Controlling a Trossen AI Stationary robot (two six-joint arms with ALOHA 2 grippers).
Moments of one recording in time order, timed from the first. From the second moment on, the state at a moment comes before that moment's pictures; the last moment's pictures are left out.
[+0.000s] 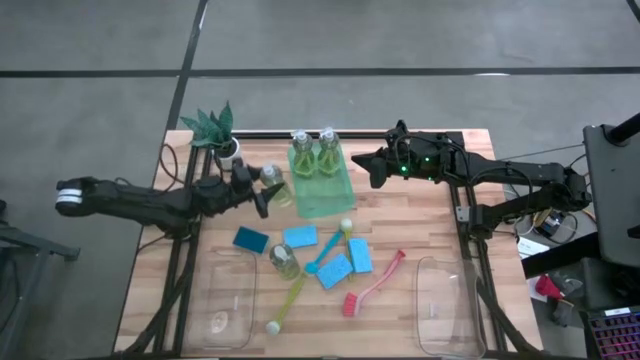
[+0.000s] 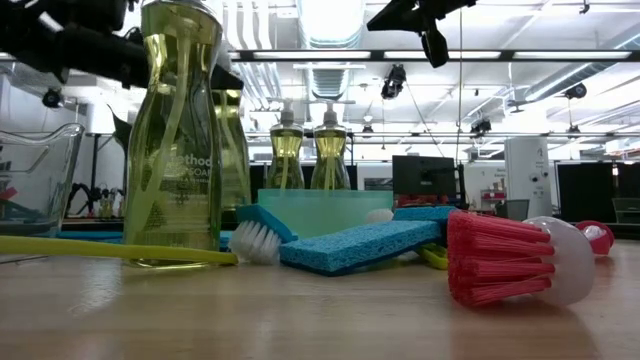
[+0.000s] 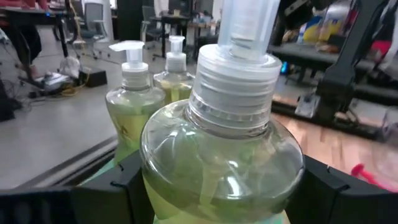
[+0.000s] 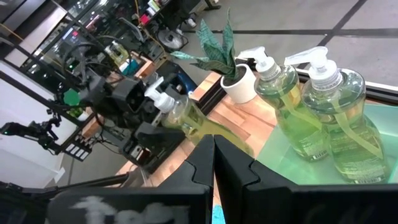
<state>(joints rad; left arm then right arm) 0.09 0.86 0.34 0.47 -0.42 -0.12 -0.19 1.18 1.03 -0.10 0.11 0.75</state>
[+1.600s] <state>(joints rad) 0.17 1.67 0.98 0.51 -0.27 -0.10 -0.19 1.13 1.17 -0.10 0.11 0.55</state>
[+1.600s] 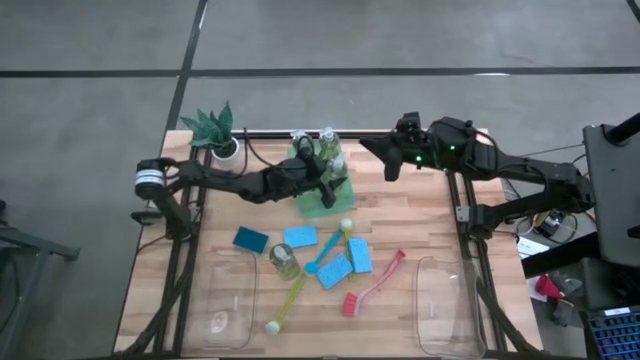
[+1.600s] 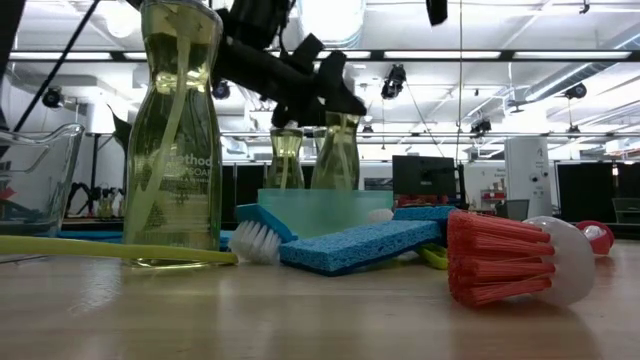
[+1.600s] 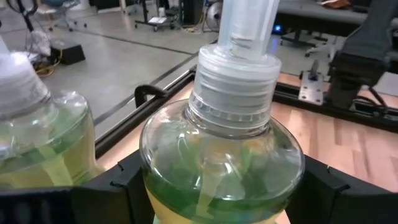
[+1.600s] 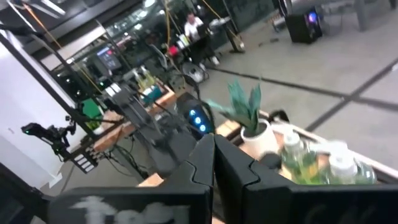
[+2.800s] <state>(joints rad) 0.20 1.73 0.98 0.60 -0.26 -0.21 -0.19 1.13 1.22 -0.18 0.11 0.46</state>
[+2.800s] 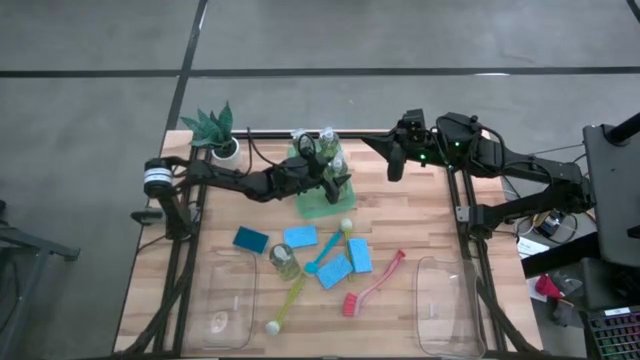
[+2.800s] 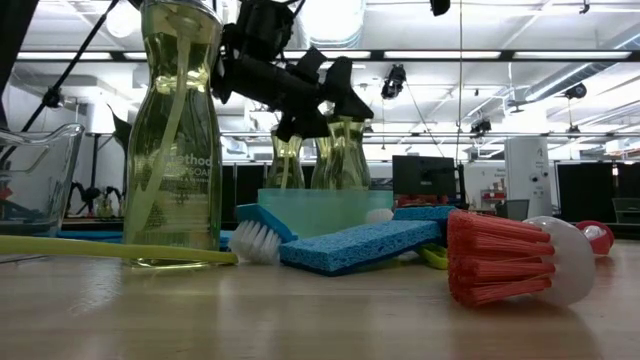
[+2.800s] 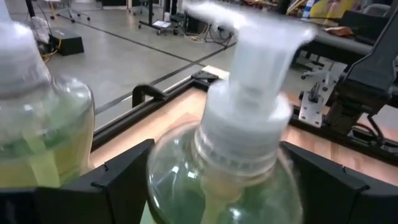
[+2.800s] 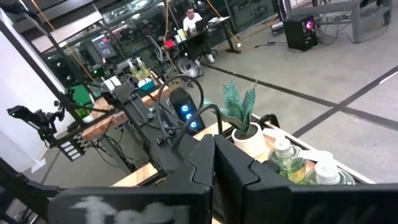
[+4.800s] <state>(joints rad) -0.37 0.89 0.74 -0.51 0.01 -0.43 -0.19 1.13 1.22 -0.18 0.13 0.47</state>
